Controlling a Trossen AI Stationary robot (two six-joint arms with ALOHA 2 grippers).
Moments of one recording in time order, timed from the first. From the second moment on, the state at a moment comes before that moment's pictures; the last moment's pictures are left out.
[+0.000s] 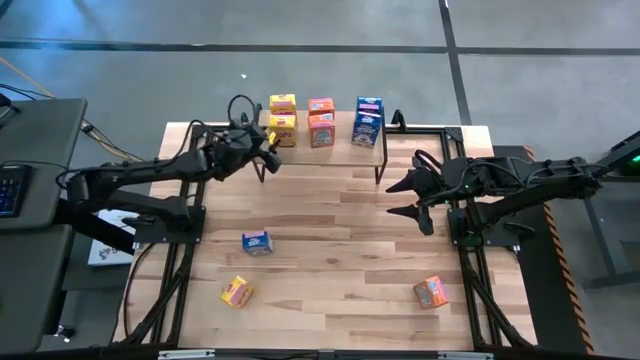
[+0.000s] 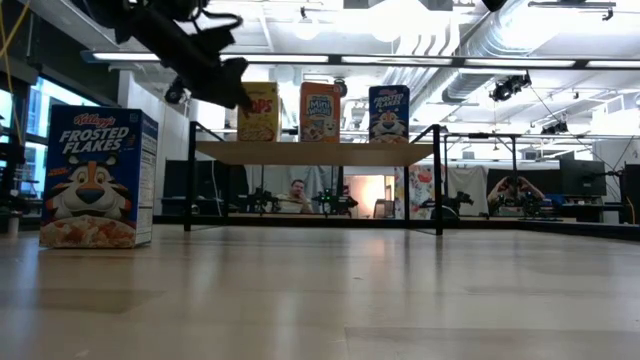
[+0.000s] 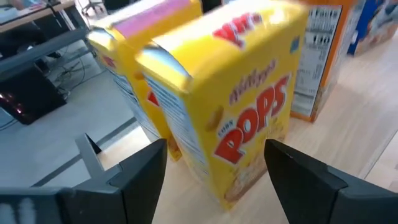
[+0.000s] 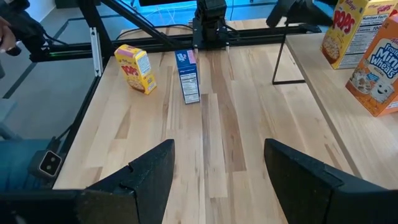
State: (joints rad) left arm 0.38 1.12 0.72 -0.02 -0.53 0.01; right arm 0.14 0.92 1.06 -0.63 0.10 0.13
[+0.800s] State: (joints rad) left arm 0.17 0.90 0.72 -0.11 -0.53 -0.07; right arm 0.14 0.92 1.06 -0.73 0.09 0.66
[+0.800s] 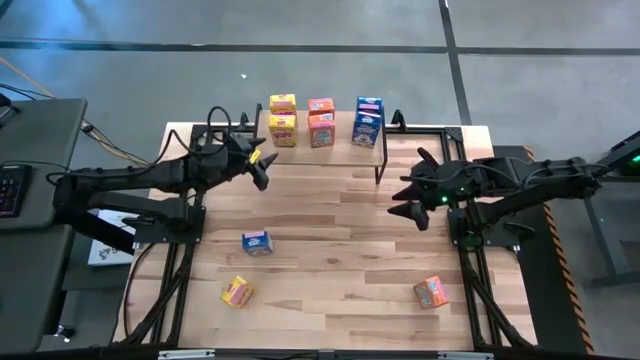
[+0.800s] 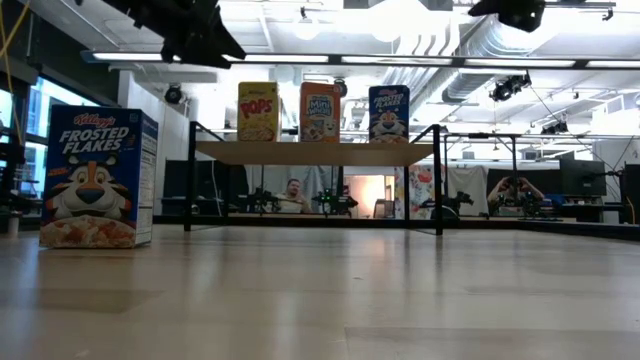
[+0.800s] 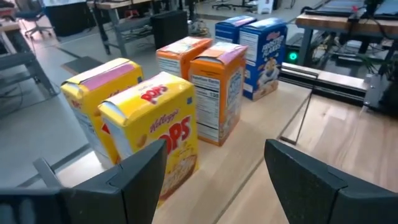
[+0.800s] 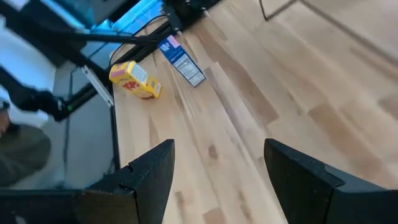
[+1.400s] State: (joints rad) left arm 0.16 0.90 0.72 -0.21 -0.49 -0.08; right arm 0.29 1.06 1.06 -0.75 0.07 1.19
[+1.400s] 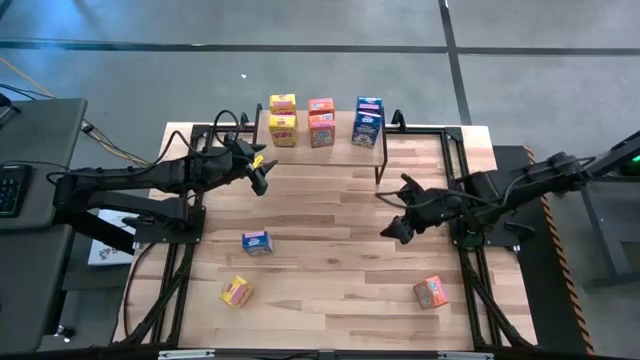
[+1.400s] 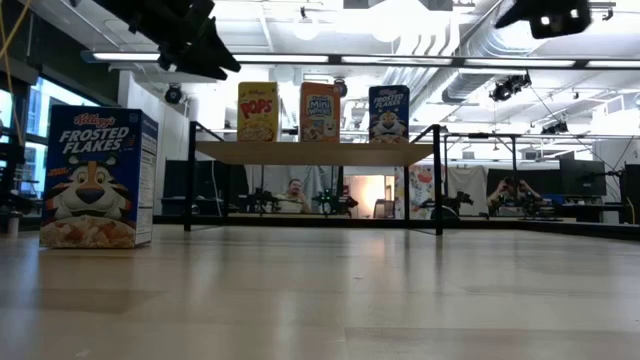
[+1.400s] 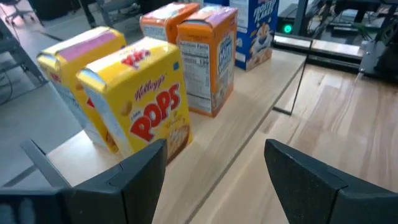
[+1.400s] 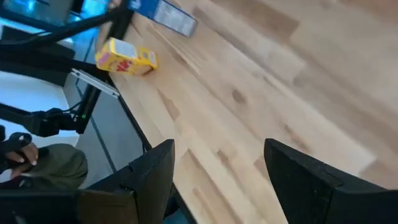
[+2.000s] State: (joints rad) left arm 0.16 0.90 0.72 -0.21 -0.49 -0.13; right arm 0.57 1.22 1.34 -1.05 0.26 1.44
